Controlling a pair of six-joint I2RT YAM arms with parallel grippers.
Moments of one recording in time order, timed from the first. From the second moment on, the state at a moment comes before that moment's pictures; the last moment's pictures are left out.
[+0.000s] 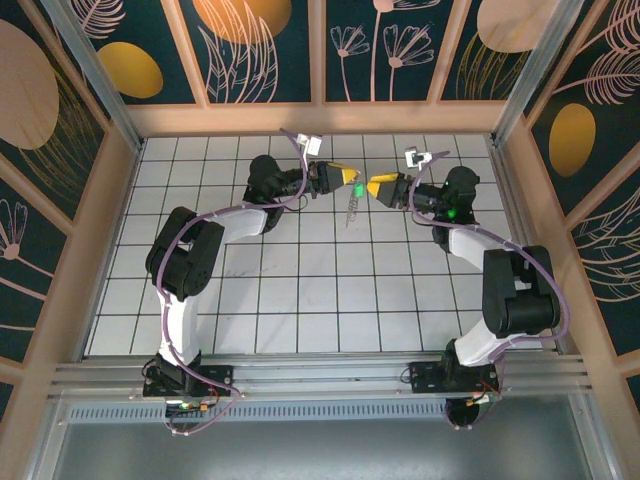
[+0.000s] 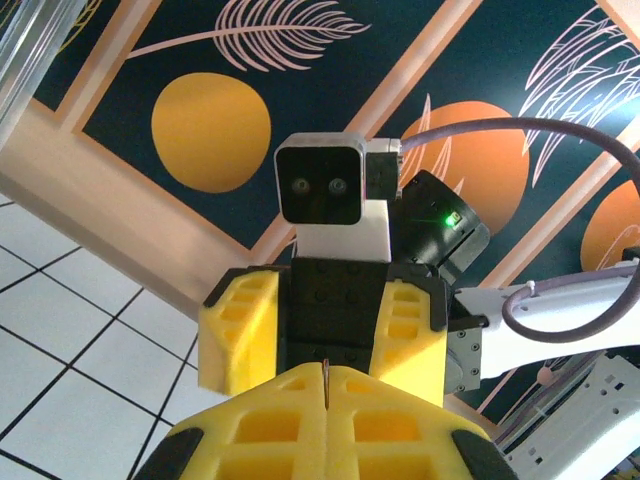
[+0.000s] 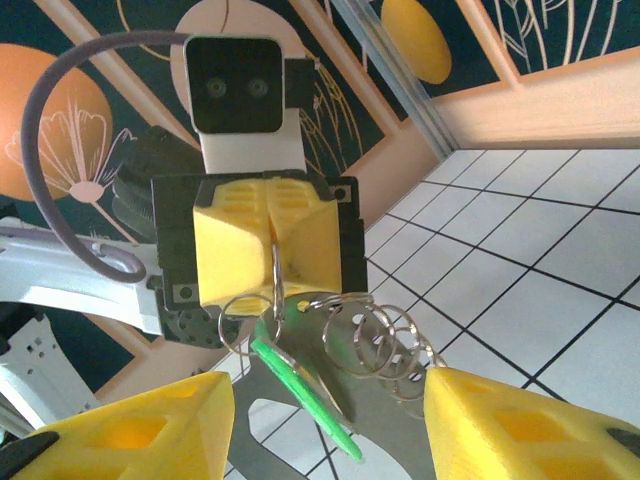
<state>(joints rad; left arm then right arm) -0.51 2.04 1.29 1.10 0.99 -0.98 0.12 1.58 0.81 0.88 -1.15 0.70</state>
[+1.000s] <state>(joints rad) -0.52 2.04 1.31 1.14 0.99 -1.01 0.19 1.59 0.82 0.91 -1.18 0.65</state>
